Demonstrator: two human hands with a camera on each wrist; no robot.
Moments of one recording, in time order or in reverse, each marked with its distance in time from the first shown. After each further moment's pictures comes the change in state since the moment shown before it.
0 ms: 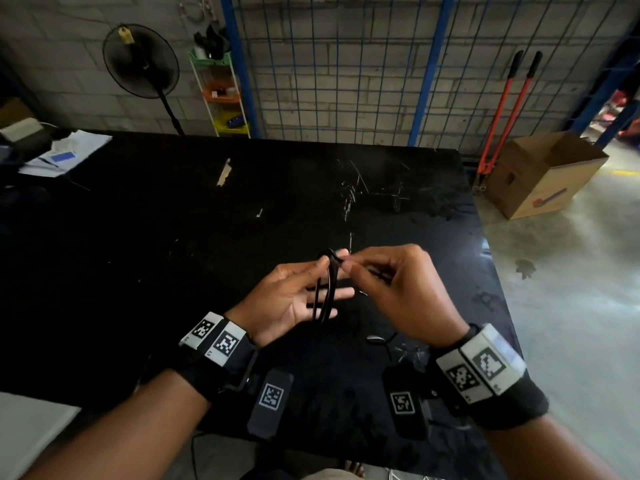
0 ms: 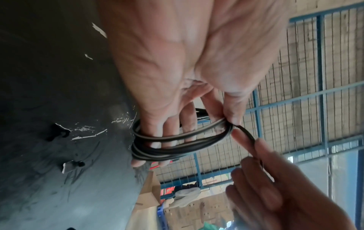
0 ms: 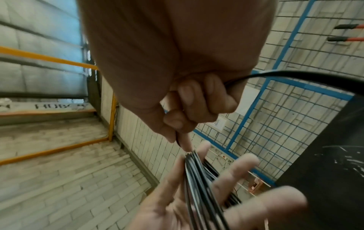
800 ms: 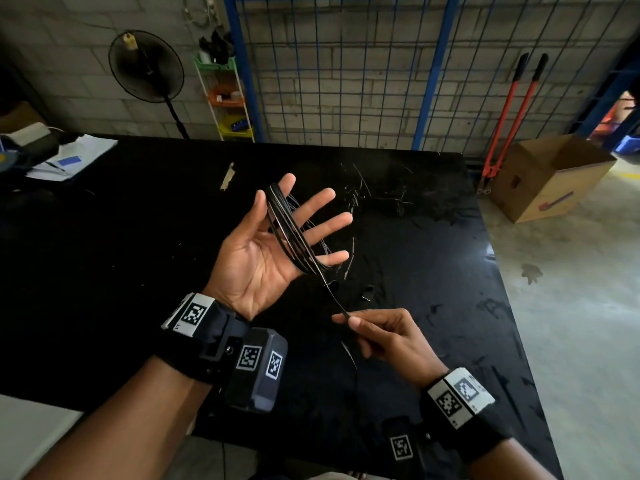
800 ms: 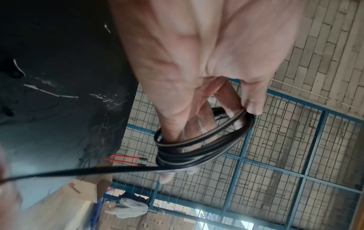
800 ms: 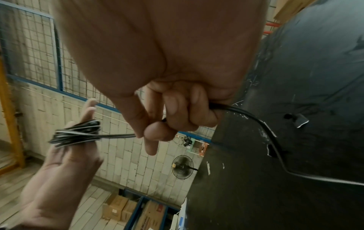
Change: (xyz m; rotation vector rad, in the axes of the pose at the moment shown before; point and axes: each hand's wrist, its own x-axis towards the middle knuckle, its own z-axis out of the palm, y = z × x) left_hand 0.007 0.048 -0.012 -0.578 -0.354 0.313; right_hand -0.041 0.080 0.039 0.553 -0.205 0.435
